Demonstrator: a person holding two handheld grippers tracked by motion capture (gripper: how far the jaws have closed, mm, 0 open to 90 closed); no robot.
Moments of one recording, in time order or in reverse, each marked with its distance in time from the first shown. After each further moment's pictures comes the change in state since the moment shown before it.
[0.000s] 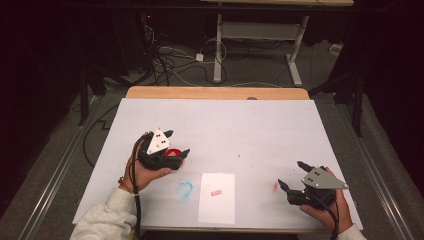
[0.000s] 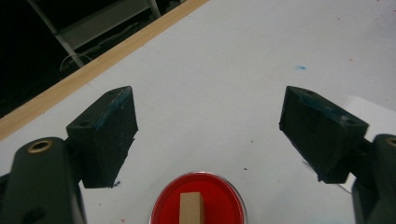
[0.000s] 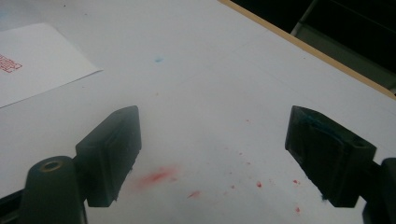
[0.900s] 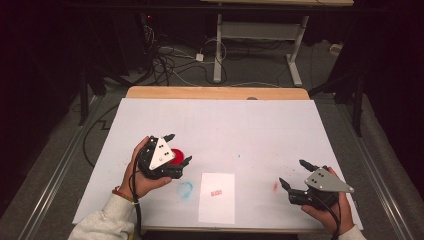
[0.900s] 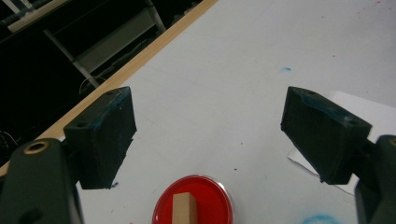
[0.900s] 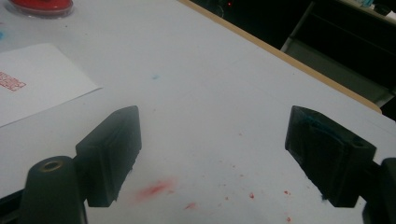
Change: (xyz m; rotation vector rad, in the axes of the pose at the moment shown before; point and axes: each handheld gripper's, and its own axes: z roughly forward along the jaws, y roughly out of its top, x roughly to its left) left arm -0.026 0.003 -0.021 -0.029 0.034 0.119; right arm 0.002 0.005 -0.009 -0.061 -0.026 0.003
